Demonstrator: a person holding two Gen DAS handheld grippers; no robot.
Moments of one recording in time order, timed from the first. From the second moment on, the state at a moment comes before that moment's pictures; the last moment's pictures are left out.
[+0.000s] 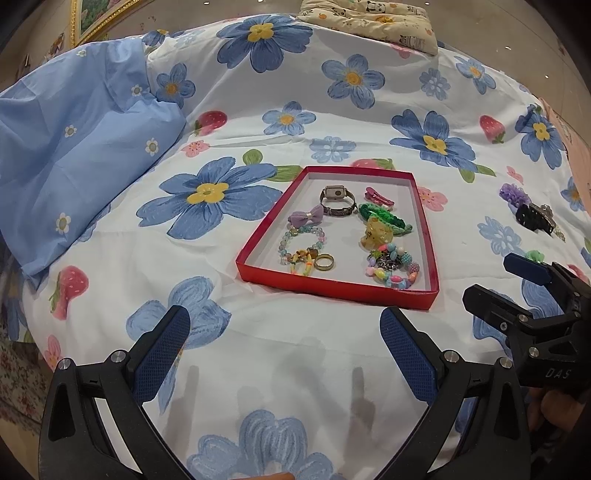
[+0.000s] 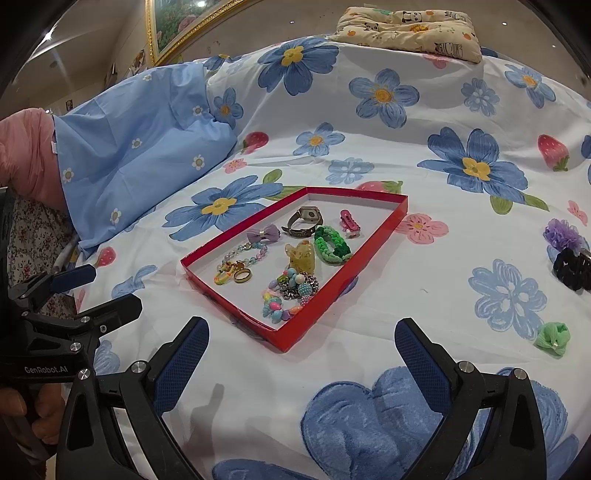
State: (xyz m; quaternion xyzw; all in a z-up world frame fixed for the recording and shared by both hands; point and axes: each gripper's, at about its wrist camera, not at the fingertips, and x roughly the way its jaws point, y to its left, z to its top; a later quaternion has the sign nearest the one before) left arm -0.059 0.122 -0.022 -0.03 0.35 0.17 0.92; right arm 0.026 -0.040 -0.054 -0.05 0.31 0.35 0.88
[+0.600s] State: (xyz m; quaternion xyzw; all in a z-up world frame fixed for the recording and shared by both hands) left arm -0.060 0.122 -0.023 -0.03 0.35 0.17 0.92; right arm 0.023 -0.039 -0.051 -0.05 0.31 0.36 0.88
